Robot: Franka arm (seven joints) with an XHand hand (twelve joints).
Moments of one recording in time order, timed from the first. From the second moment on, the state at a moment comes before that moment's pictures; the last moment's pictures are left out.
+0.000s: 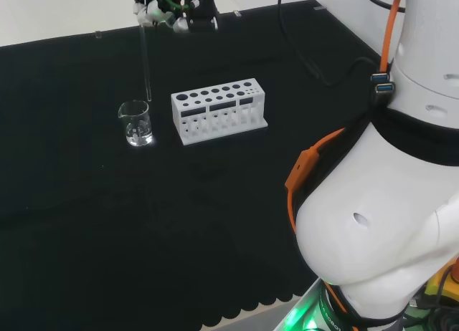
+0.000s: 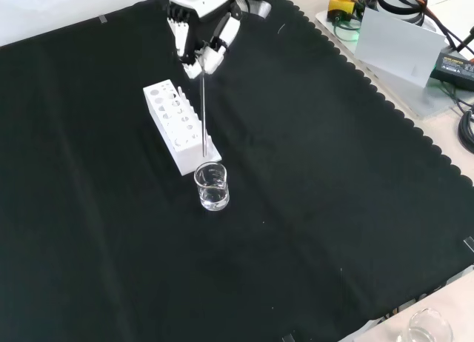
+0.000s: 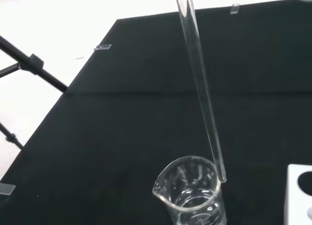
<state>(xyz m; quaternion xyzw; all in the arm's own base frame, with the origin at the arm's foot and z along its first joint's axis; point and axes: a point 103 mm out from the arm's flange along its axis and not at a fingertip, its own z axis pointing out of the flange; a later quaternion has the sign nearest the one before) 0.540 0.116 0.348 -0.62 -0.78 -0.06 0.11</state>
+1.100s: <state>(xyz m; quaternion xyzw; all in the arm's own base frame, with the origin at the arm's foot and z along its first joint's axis) 0.525 0.032 0.377 -0.68 -0.72 -0.06 0.08</state>
